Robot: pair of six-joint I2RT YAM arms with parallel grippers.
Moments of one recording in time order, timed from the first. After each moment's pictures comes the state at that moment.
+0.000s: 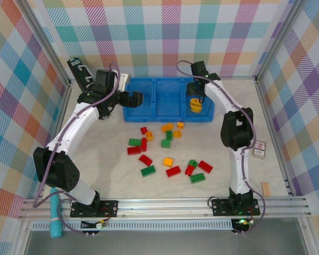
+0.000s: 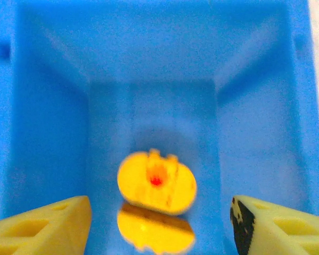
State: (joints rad) left arm -0.28 1.56 1.50 -0.64 0.22 -0.05; right arm 0.31 2.20 2.03 -0.85 0.22 0.23
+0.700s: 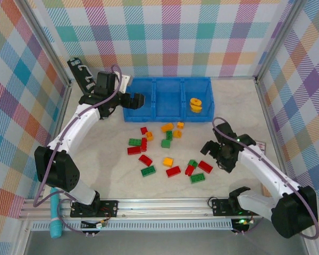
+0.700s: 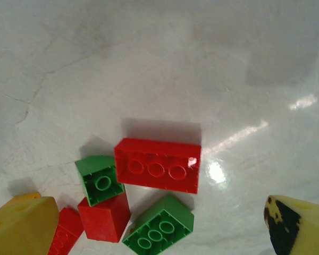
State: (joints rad) left arm -0.28 1.56 1.45 -0.57 0.26 -0.03; right arm 0.40 1.05 0.75 -1.01 -0.06 1.05
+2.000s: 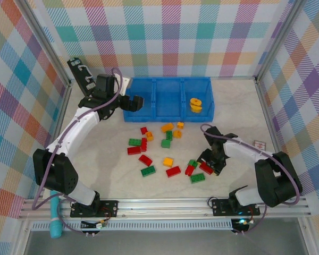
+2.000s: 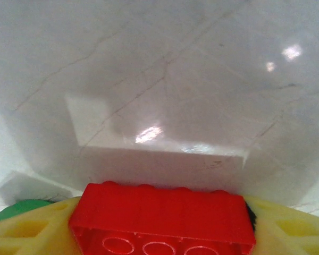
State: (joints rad) left arm -0.28 1.53 1.39 -0.53 0.23 0.02; right arm 0.41 1.40 0.69 -0.81 -0.17 1.01
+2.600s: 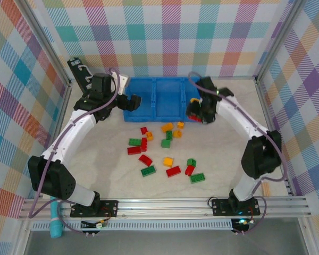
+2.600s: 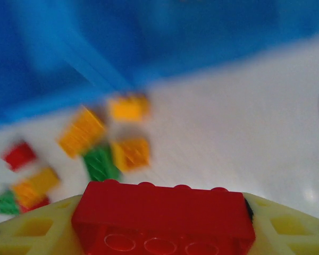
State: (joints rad) left arm -0.28 1.46 1.39 -0.53 0.20 0.08; right arm 0.39 1.75 1.62 -1.00 -0.05 0.62
